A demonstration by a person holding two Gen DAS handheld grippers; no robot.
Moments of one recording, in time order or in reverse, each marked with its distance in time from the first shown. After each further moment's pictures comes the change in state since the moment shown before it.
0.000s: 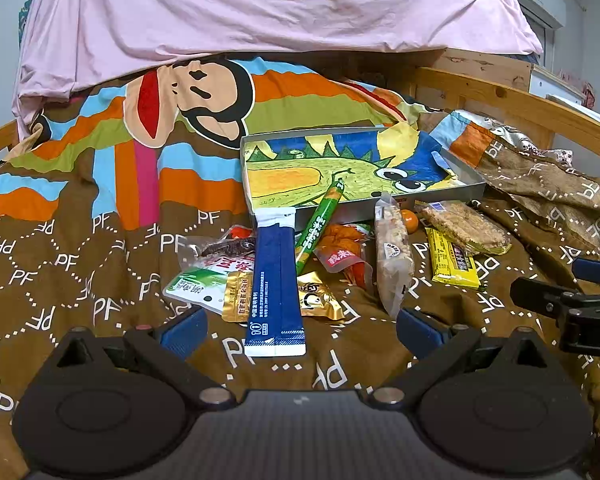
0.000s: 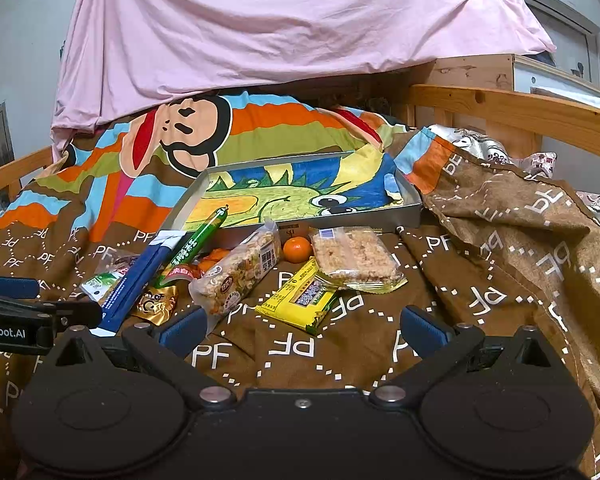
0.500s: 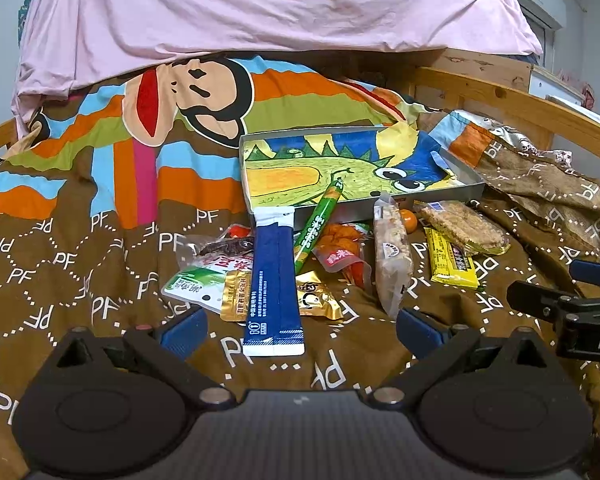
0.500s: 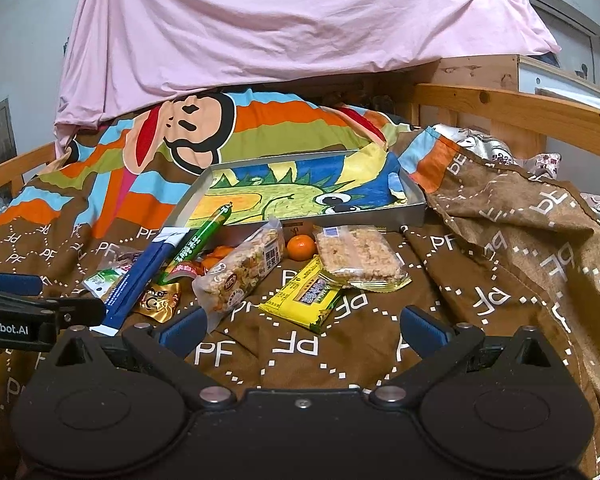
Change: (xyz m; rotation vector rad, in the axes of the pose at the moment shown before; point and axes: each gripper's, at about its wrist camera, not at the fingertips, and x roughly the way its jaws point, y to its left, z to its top) left arm 0.002 -0.001 -0.005 -0.002 -0.001 -0.009; right arm 0.002 0.000 -0.002 -0.011 0.012 0.006
